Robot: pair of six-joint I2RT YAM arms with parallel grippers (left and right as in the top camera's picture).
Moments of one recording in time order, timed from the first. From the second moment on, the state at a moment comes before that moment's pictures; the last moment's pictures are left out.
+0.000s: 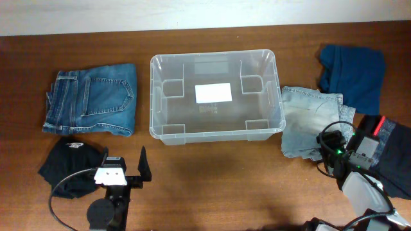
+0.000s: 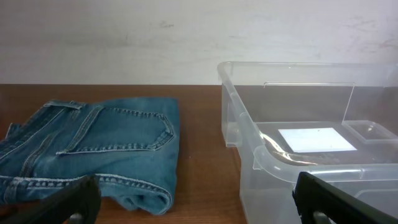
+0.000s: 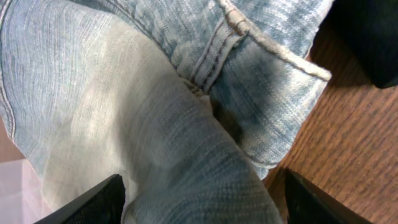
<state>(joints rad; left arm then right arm) -0.08 0.01 0.02 -0.08 -0.03 -0.04 -0.48 1.30 0.42 -0.05 -0.21 0.87</state>
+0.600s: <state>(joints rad) -0.08 0.01 0.02 -0.08 -0.03 -0.04 -0.48 1.41 0.43 0.11 -0.21 0.89</state>
